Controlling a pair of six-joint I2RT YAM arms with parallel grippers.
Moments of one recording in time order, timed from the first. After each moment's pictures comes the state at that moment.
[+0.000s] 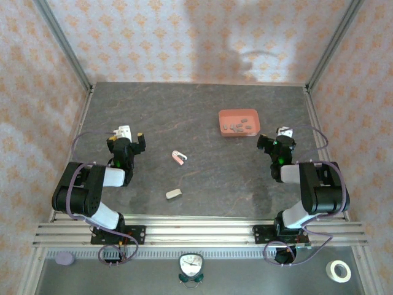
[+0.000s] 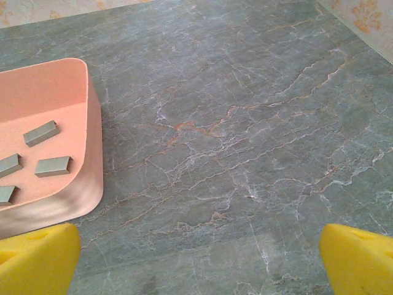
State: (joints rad) left arm -0.05 1.54 0.38 0.79 -0.33 -0.07; right arm 0.01 1.53 0.41 0.66 0.17 0.18
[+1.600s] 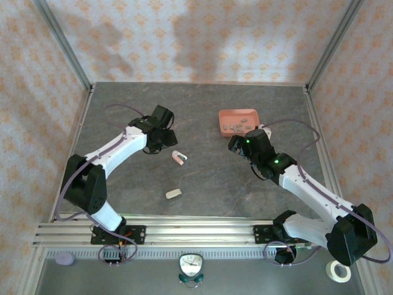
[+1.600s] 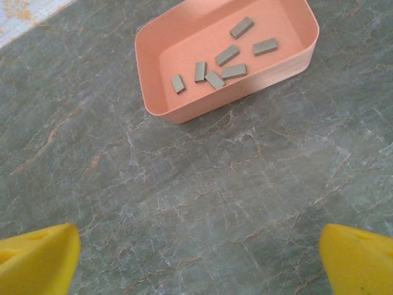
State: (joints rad) left arm -0.42 1.62 1.22 -0.79 -0.08 -0.81; right arm 0.53 1.09 0.76 -0.43 0.24 0.80
